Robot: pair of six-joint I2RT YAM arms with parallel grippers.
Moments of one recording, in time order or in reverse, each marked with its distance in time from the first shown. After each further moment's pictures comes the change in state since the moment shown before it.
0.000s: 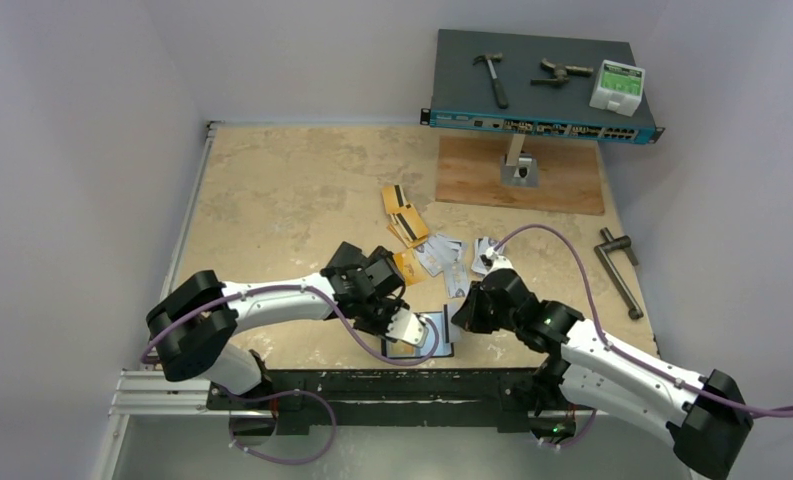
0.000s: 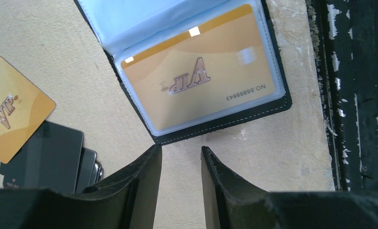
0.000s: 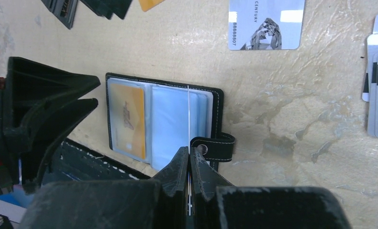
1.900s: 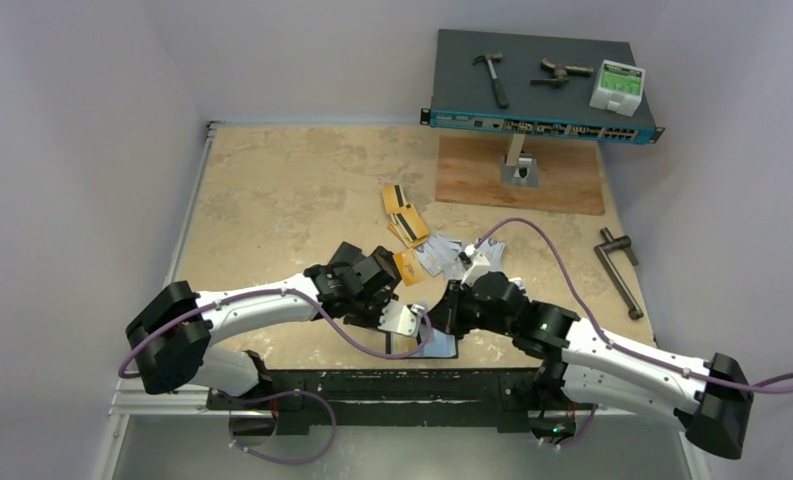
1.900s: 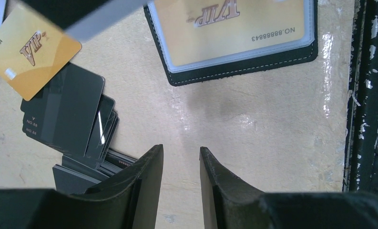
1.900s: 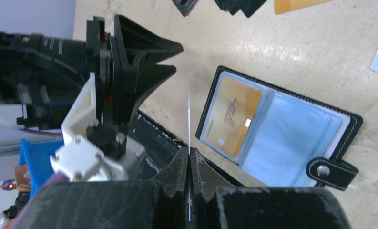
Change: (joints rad) left arm 0.018 -0.109 -0.014 -0.055 -0.127 -0.058; right arm 0.196 0.053 0.071 0.195 -0.002 0.053
